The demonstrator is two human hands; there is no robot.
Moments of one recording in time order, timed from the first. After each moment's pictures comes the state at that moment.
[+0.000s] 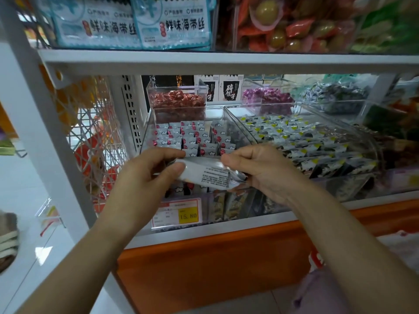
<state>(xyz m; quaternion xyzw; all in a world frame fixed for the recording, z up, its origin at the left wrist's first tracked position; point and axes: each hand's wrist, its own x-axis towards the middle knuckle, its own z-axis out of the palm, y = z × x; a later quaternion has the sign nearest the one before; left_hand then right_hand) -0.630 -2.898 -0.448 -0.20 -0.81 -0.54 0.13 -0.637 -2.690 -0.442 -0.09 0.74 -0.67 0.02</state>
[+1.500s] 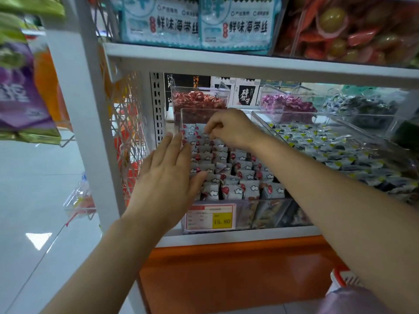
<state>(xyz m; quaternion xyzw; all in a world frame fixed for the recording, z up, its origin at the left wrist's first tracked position) -0.658 -2.922 -0.463 -0.16 -0.96 -0.12 0.21 -0.755 -2.759 -0.410 -0.19 0.94 -0.25 -0.14</state>
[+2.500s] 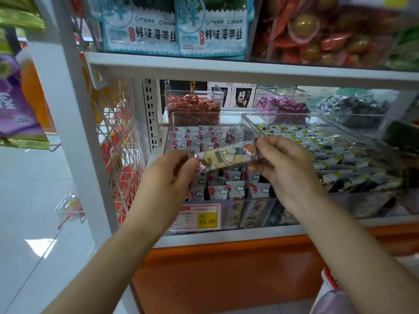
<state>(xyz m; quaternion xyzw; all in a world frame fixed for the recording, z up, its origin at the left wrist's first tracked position) -0.637 -2.901 -0.455 -0.16 -0.83 -0.51 0.18 -0.643 -2.708 -0.439 -0.04 0.62 -0.76 -0.17</state>
